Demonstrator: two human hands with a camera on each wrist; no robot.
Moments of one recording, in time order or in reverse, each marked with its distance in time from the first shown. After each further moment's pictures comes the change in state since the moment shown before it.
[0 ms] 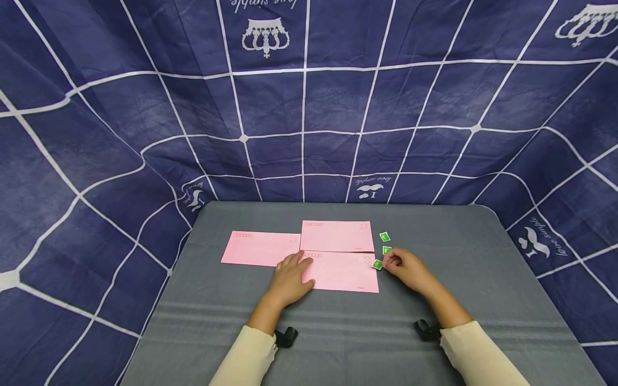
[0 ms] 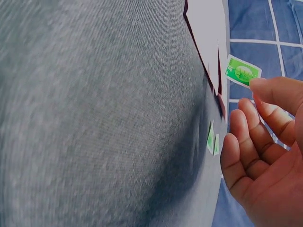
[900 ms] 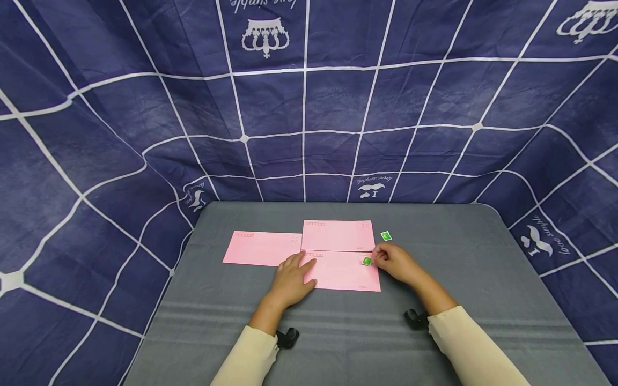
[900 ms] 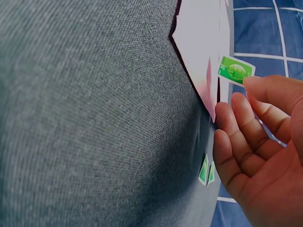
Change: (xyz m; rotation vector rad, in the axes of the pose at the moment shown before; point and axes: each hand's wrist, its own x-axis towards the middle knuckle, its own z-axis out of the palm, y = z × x) left_hand -0.002 0.002 -0.001 0.020 -0.040 0.013; right_hand 0.030 -0.008 0.016 0.005 -0.111 -0.034
